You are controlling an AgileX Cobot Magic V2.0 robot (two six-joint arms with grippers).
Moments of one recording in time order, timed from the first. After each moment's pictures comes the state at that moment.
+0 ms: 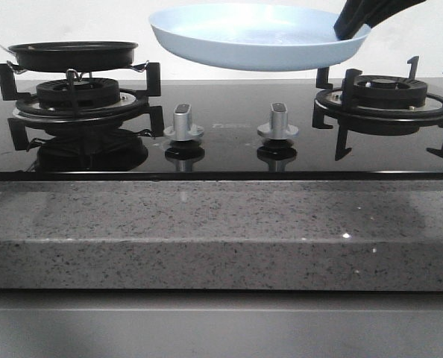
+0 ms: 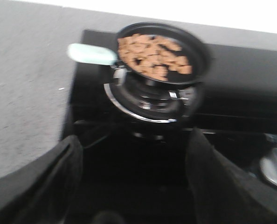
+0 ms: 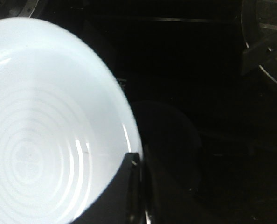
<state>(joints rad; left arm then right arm) -0.03 0.89 -0.93 -0.15 0.62 -0.03 0.20 1.51 -1.35 0.45 0.87 -0.06</state>
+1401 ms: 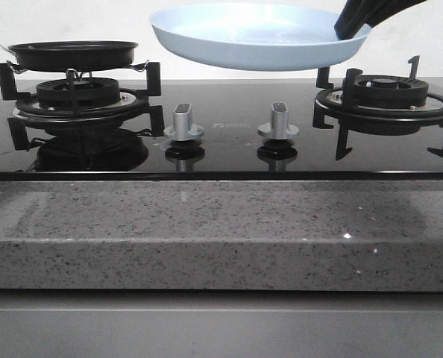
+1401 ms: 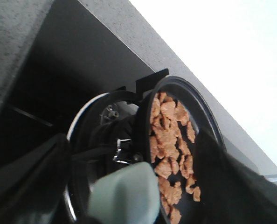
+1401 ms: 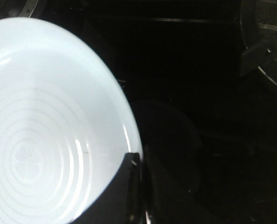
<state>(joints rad) 0.29 1.79 -1.34 -1.38 0.79 0.68 0.20 1.51 -1.35 0.45 0.87 -0.06</state>
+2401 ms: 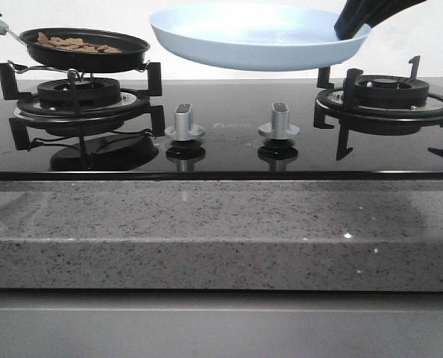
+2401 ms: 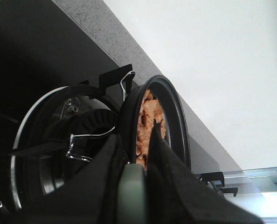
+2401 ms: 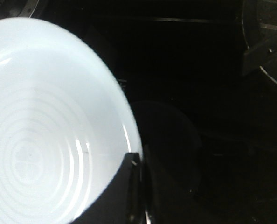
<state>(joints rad) 0.28 1.79 -1.35 -1.46 0.85 0.65 0.20 1.51 -1.35 0.45 0.87 -0.06</state>
